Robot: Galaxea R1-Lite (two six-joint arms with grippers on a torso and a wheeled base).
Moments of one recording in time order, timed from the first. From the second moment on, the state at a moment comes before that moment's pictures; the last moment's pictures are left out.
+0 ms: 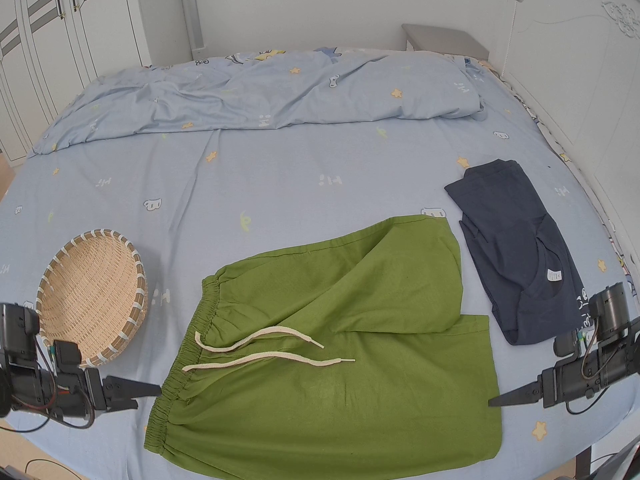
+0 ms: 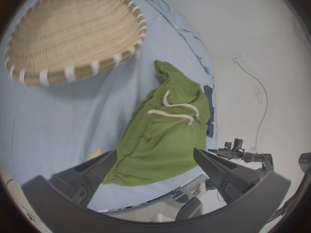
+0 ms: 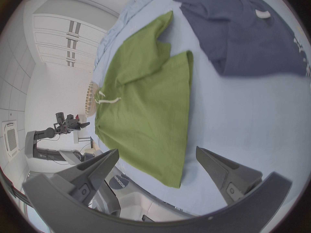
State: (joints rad) left arm 0.22 1.34 -0.31 -0.11 -0.77 -0.26; right arm 0.07 1.52 -0.38 -0.06 0.64 0.11
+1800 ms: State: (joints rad) left arm -0.05 2.13 -1.21 -0.25 -0.59 -0.43; right arm 0.10 1.92 -1.30 0.05 0.62 0.12
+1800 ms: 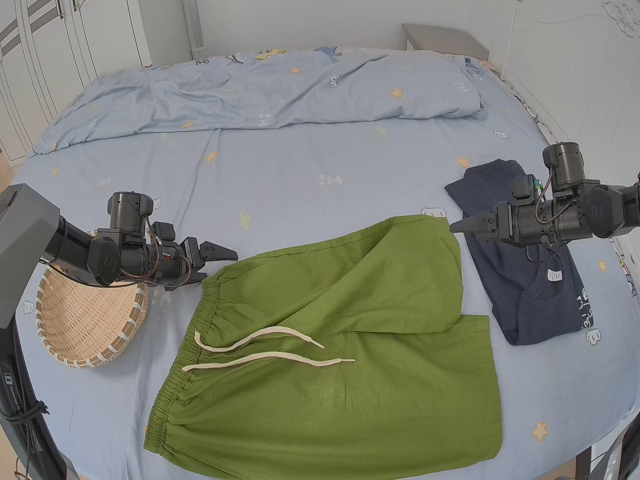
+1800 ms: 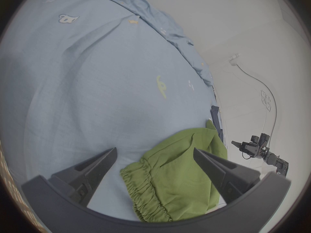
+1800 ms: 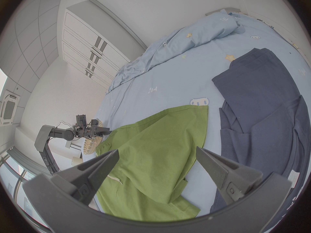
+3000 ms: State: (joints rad) left arm 0.05 2.07 -1.25 -0.35 -0.53 -0.47; right arm 0.09 1.95 -1.34 0.05 0.62 0.12
